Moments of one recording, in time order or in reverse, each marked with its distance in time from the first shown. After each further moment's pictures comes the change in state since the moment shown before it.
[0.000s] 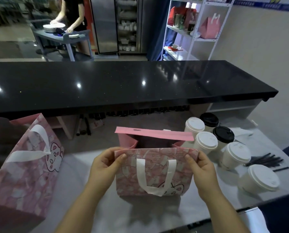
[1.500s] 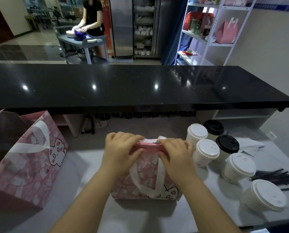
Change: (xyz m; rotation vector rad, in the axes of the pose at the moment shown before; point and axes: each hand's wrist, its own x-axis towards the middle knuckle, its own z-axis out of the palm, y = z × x) left_hand 0.032 0.033 0.057 1.135 0.074 0.607; right_hand 0.036 -0.026 0.034 -1.071 -0.164 -0.747
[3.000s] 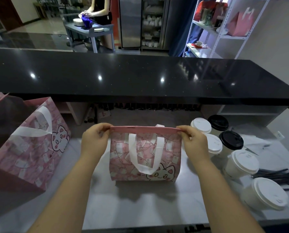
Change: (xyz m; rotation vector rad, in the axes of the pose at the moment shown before) left_hand -0.021 -0.066 0.002 -0.379 0.120 -0.621; right_hand 0.019 0.068 0.008 0.519 -0.038 0.429
